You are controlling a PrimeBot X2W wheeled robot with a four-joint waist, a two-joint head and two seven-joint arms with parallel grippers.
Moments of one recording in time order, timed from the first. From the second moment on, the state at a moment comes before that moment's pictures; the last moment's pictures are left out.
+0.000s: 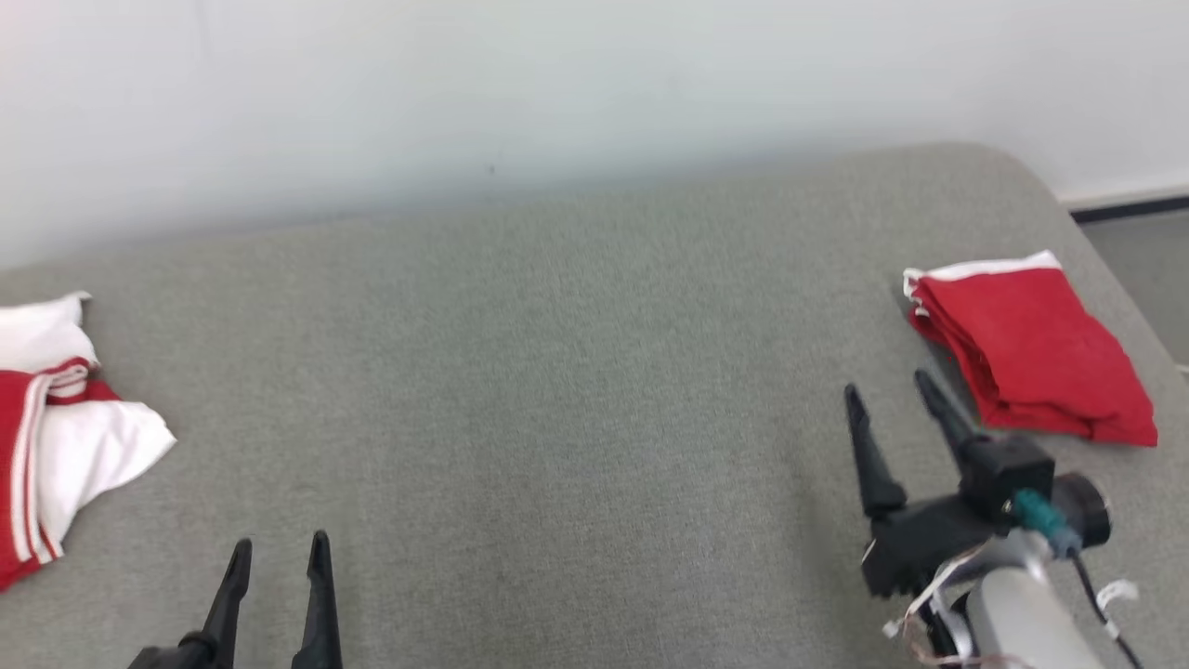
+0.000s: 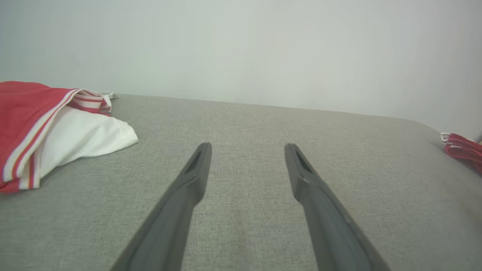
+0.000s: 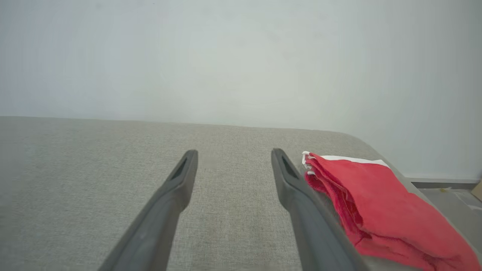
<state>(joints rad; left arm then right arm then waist) 0.03 0.05 0.04 0.12 -0.19 -0.08 -0.26 -0.36 -0.13 0.10 0.51 0.08 0.13 -0.25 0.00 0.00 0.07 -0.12</state>
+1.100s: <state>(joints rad) 0.15 0.05 0.03 0.14 -0.21 0.00 -0.26 -0.09 -0.05 0.06 0.36 0.11 0.13 -0.20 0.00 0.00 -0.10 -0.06</state>
